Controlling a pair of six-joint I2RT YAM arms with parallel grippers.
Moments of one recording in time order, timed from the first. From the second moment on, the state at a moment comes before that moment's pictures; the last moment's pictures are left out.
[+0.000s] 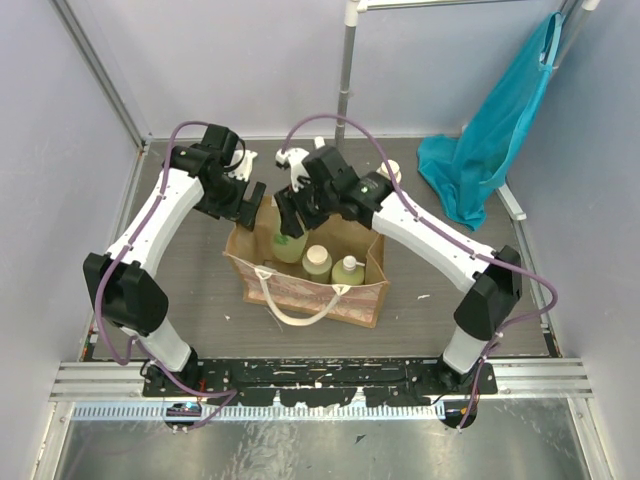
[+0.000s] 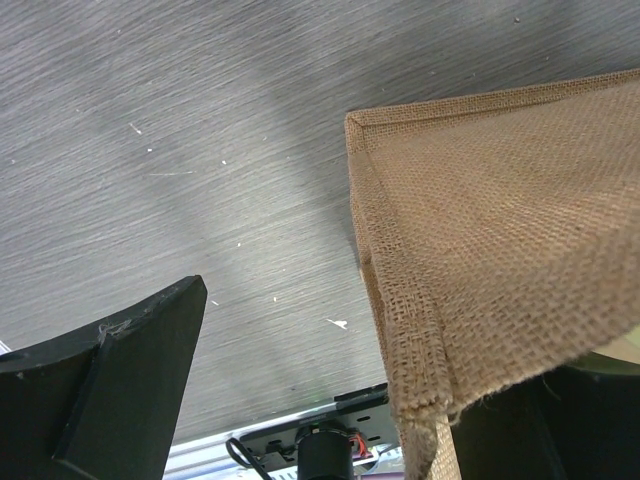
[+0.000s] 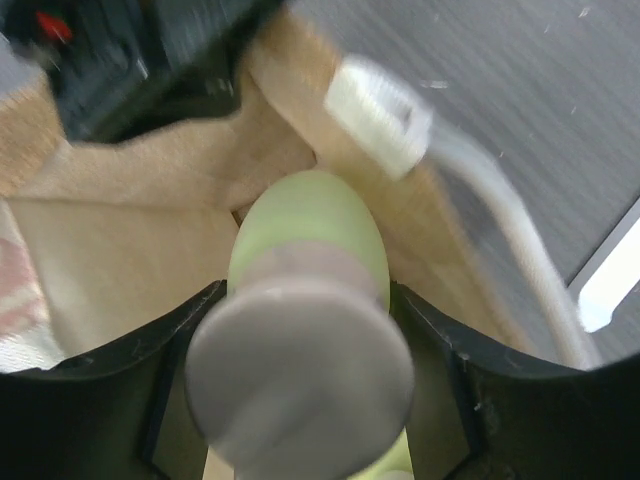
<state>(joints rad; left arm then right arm) -0.33 1.67 1.66 -1.18 0.03 0.04 0.80 1.72 1.75 -0.73 -0.17 0.13</state>
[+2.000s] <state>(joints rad) -0.33 1.67 1.66 -1.18 0.04 0.04 0.91 1.76 1.62 -0.59 0.12 0.05</state>
